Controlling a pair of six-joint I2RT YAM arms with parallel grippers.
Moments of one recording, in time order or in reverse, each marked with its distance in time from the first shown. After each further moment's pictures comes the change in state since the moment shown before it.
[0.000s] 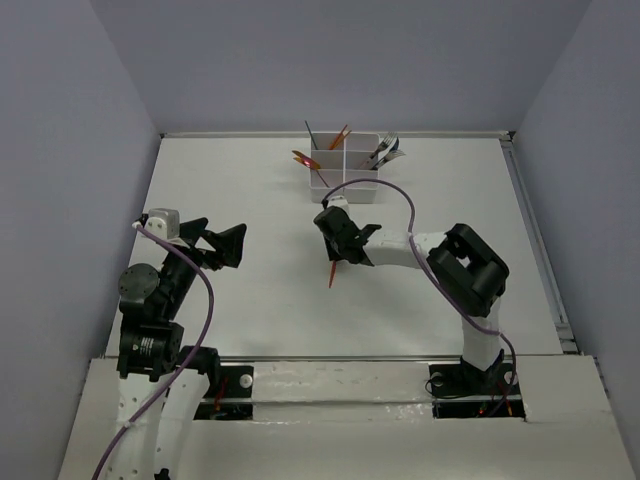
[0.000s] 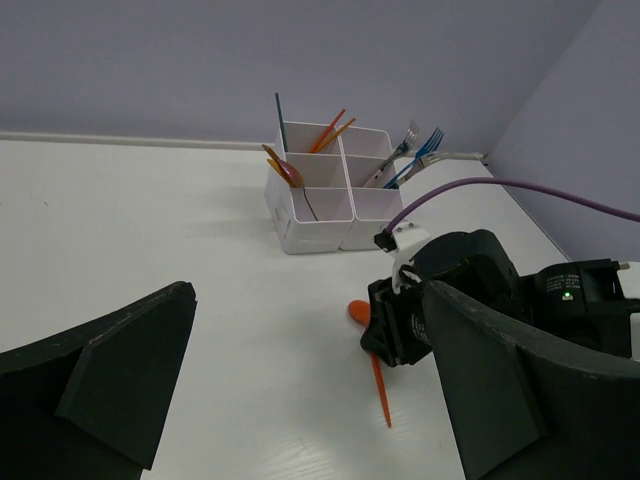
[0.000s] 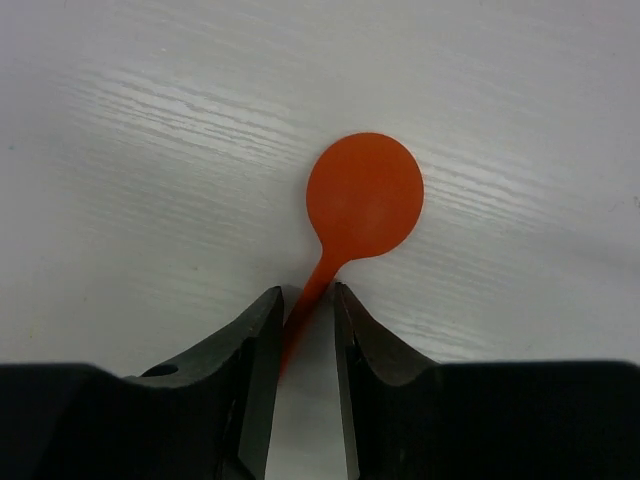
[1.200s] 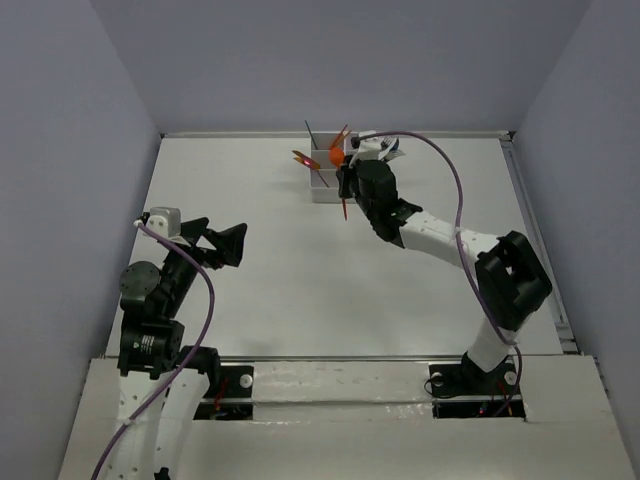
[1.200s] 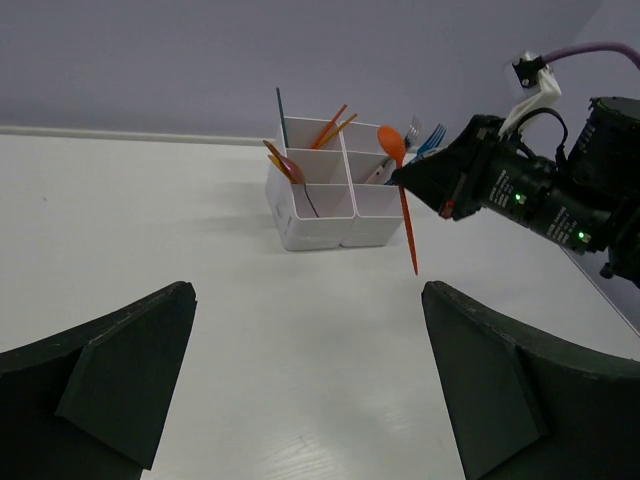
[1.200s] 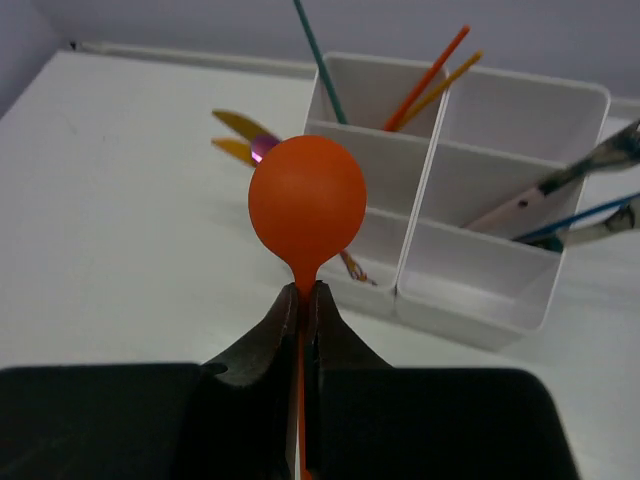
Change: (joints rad) left arm 0.000 0.012 0.000 0.000 0.001 0.000; right arm -0.135 -0.241 -0.023 0.461 -0.059 -0.200
